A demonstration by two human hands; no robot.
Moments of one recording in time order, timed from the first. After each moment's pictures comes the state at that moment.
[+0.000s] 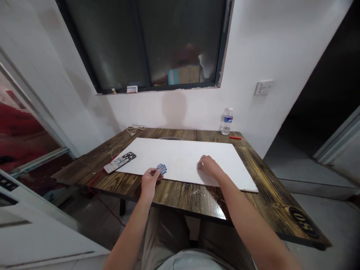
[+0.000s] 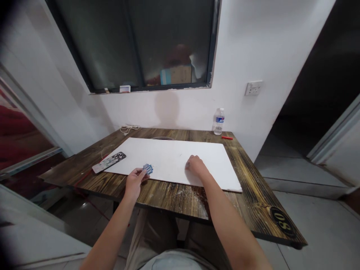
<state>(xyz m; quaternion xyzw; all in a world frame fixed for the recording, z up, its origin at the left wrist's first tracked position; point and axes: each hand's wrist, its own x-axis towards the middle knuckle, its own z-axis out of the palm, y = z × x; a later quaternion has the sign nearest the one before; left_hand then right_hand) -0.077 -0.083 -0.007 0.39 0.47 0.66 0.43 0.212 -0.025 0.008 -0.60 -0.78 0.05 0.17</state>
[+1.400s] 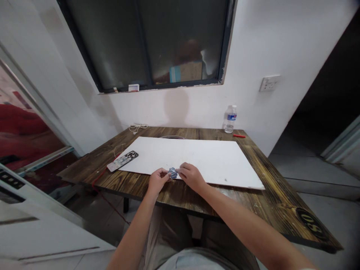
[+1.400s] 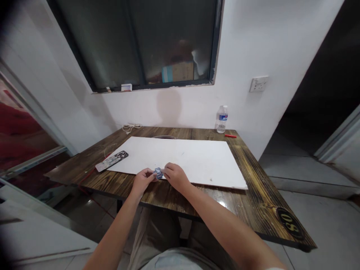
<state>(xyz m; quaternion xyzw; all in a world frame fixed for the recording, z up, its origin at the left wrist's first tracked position) -0.064 -0.091 0.000 0.50 0.49 0.55 0.44 0.121 -0.068 -0.007 -0.26 -0.83 0.00 0.50</state>
